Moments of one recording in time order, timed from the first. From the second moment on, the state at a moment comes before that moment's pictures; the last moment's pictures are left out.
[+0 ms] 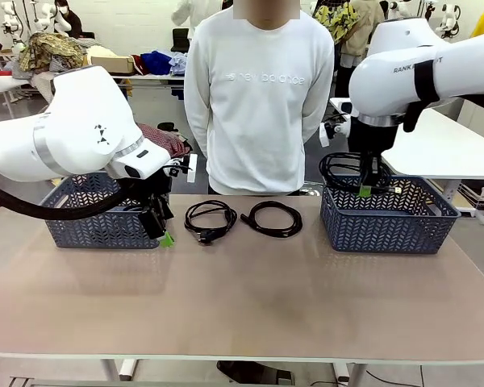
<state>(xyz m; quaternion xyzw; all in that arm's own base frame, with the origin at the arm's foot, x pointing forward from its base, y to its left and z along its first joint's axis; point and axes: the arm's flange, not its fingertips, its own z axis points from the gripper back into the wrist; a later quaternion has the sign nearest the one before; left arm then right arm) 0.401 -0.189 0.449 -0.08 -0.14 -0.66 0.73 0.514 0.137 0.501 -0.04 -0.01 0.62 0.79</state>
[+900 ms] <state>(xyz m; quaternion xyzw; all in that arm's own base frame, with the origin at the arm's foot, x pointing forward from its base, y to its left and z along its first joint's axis) 0.401 -0.189 0.449 -0.08 -0.14 -0.66 0.73 0.558 0.059 0.446 -0.04 0.00 0.68 0.73</state>
